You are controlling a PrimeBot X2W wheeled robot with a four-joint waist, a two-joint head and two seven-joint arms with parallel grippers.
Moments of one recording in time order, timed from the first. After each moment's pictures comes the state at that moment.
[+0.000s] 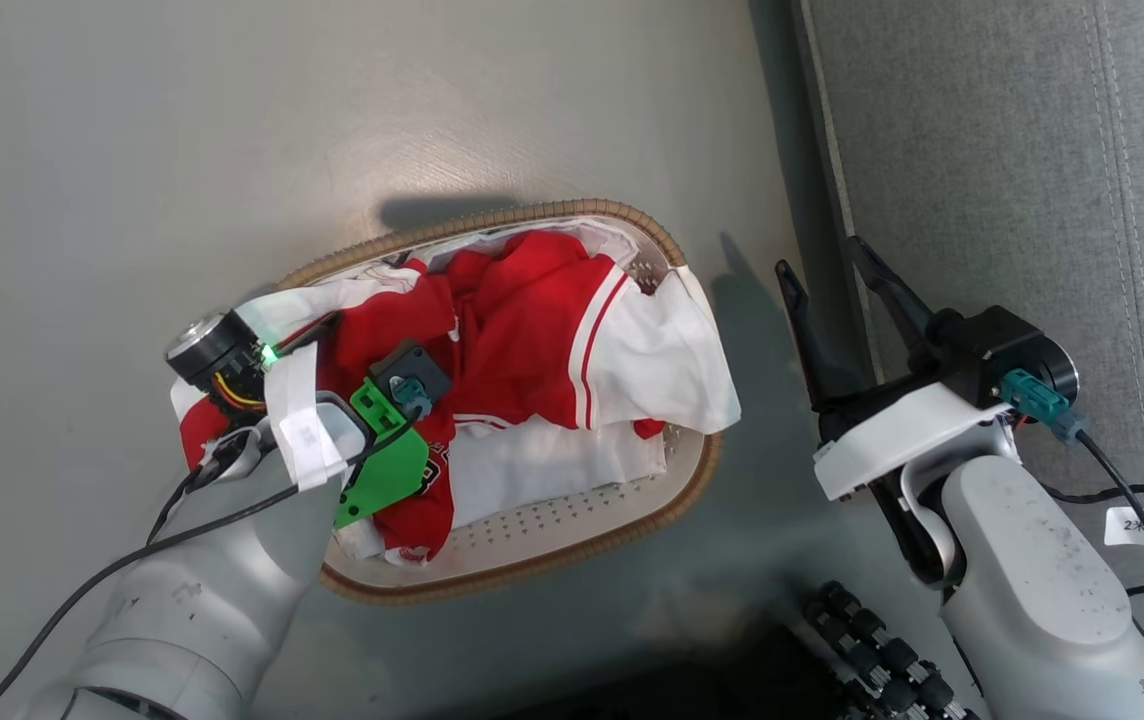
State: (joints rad) left arm -0.90 0.08 -0.71 1.28 0.26 -0.02 -0.11; right arm -0.46 -0.14 0.28 0.34 0.30 0.13 -0.26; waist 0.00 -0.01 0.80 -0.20
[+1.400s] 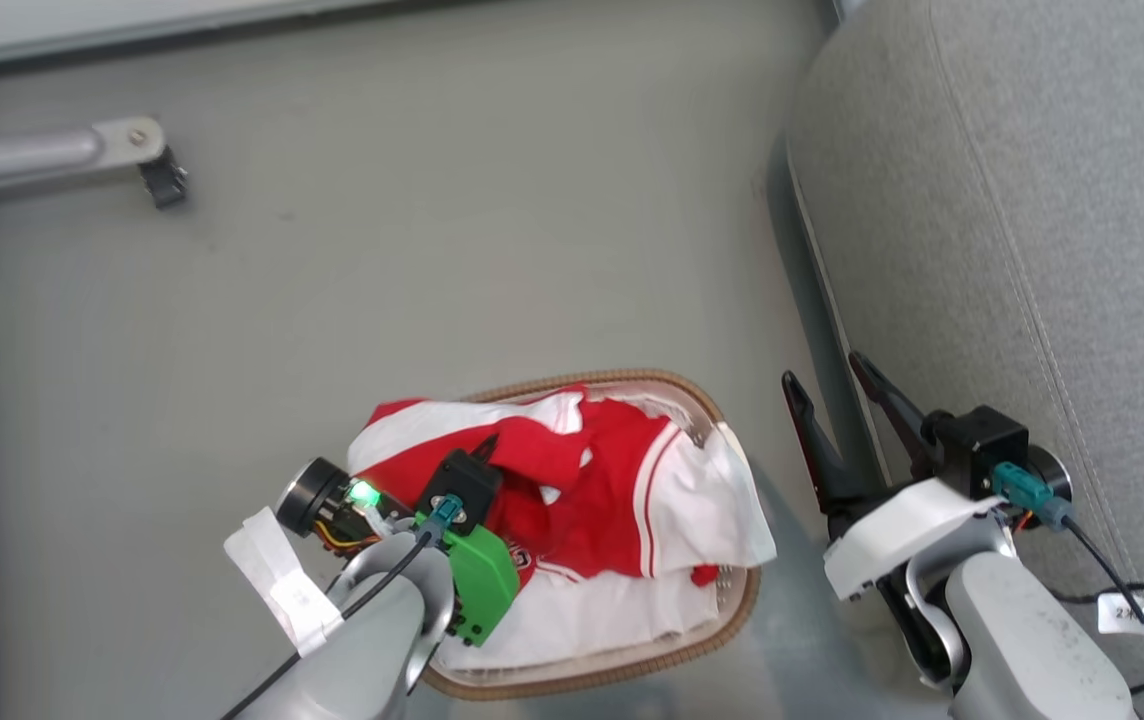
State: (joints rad) left arm -0.57 0.05 -0.67 0.94 -0.12 -0.08 -0.26; right arm -0.32 -0.14 0.28 0.36 0.32 0.13 -0.26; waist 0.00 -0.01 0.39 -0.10
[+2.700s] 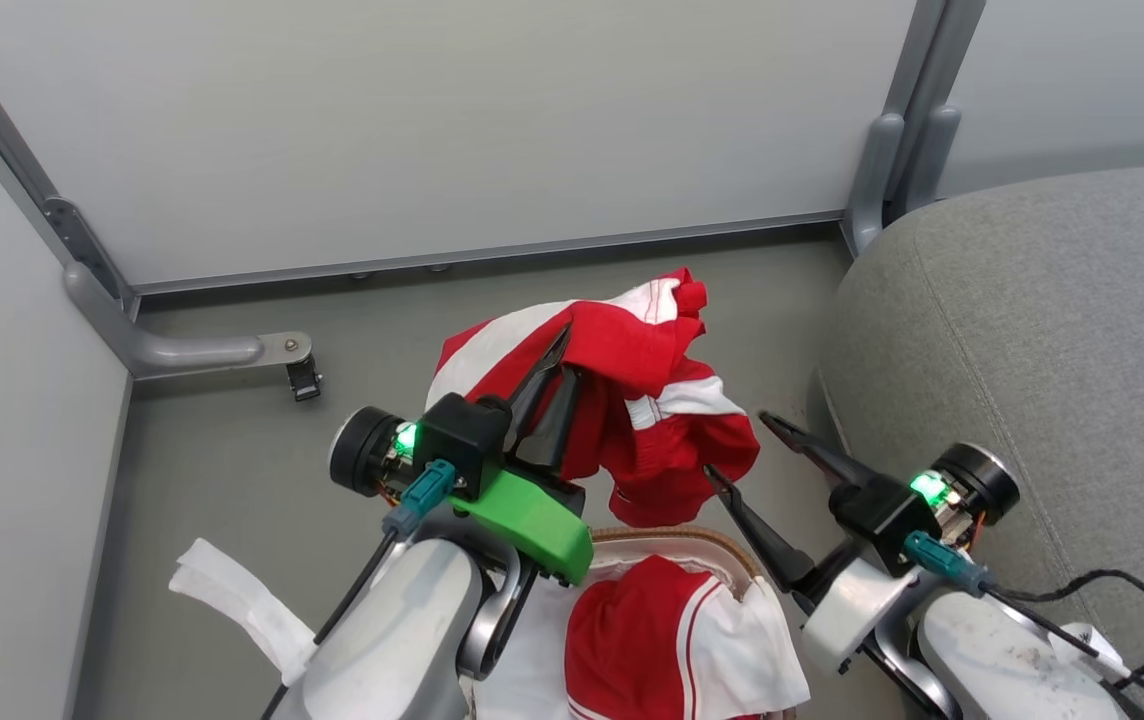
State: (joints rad) left arm -0.46 0.05 -0.64 0.39 -0.38 -0.01 -0.26; right arm -0.32 -0.30 0.58 0.26 0.21 0.13 -0.26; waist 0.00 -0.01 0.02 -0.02
